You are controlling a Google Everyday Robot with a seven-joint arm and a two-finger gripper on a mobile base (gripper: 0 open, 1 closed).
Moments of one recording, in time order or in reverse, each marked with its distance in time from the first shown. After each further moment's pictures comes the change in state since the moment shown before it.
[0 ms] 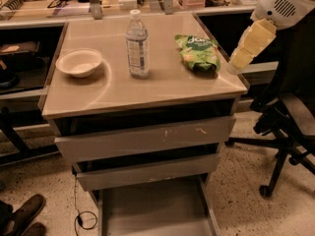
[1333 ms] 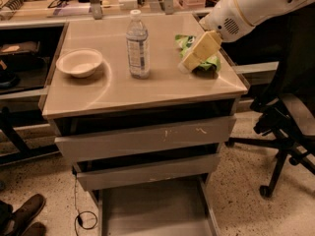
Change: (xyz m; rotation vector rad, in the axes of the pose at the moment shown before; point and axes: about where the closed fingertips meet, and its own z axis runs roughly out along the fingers) arm -0.093 0.014 0.070 -0.107 -0.350 -0.078
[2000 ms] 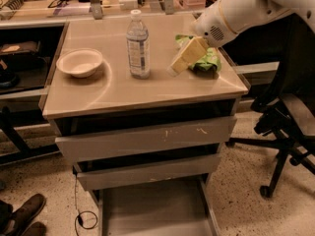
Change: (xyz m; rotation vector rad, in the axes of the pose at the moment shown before) arm -0.006 -0.004 0.032 -0.025 -0.046 -0.007
